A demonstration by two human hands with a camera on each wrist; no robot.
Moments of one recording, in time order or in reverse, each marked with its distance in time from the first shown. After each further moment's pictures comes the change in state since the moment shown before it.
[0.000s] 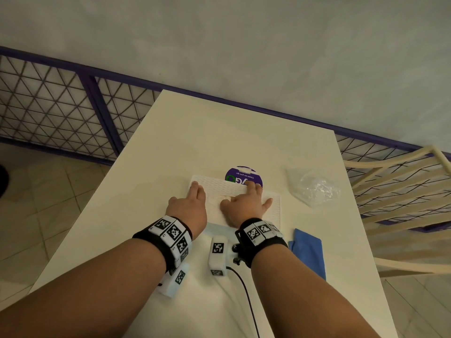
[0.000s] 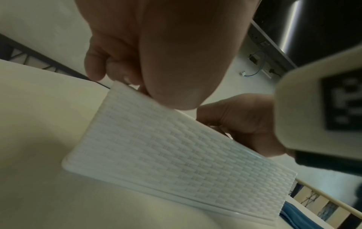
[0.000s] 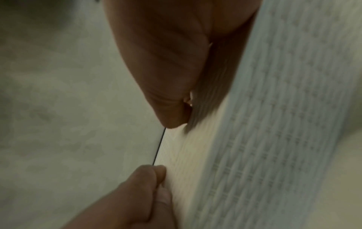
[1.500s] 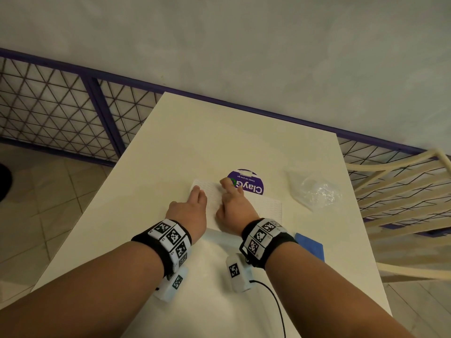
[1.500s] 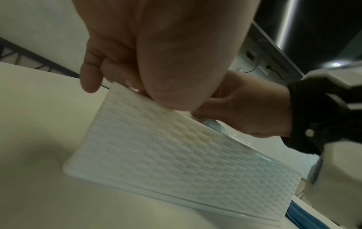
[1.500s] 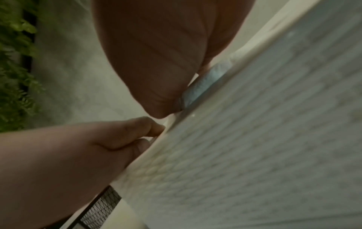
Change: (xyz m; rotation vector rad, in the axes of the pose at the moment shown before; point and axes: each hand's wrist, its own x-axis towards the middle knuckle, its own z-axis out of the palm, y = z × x) left_hand -0.003 0.001 -0.003 0.047 0.012 0.025; right_hand -0.002 -0.003 -0.005 -0.217 -0.047 -0.659
